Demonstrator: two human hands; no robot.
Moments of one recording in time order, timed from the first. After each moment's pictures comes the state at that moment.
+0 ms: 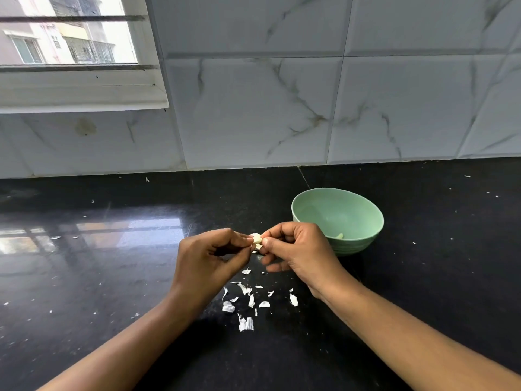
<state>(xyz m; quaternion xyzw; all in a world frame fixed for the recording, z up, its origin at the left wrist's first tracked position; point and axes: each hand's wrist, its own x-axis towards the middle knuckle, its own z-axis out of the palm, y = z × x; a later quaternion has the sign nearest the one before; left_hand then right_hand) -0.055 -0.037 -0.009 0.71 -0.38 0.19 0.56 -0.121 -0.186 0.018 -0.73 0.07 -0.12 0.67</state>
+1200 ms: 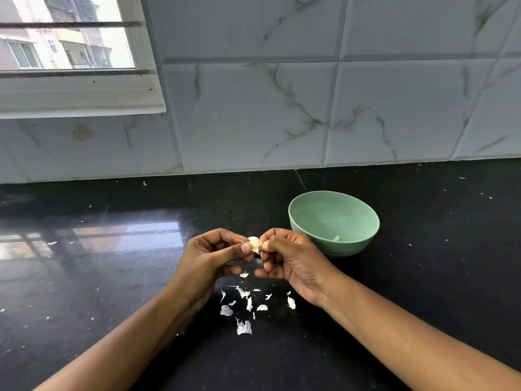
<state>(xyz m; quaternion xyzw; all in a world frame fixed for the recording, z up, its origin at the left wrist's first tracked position) -0.058 -0.042 0.008 0.61 -0.18 -0.17 0.76 -0.117 -0.186 0.016 -0.59 0.06 -0.02 0.81</state>
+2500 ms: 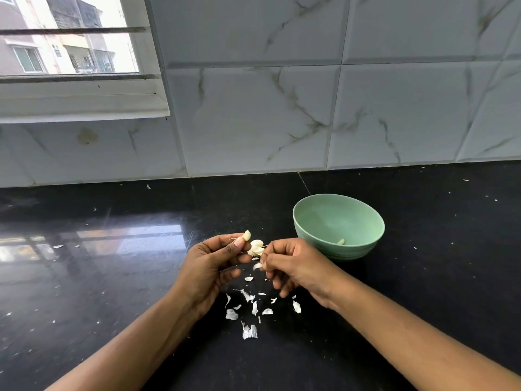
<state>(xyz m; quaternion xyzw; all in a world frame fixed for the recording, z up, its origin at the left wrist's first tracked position) -0.055 -0.042 0.010 0.56 -0.08 -0.22 0.79 -0.119 -0.190 0.017 -0.76 0.05 0.02 0.64</state>
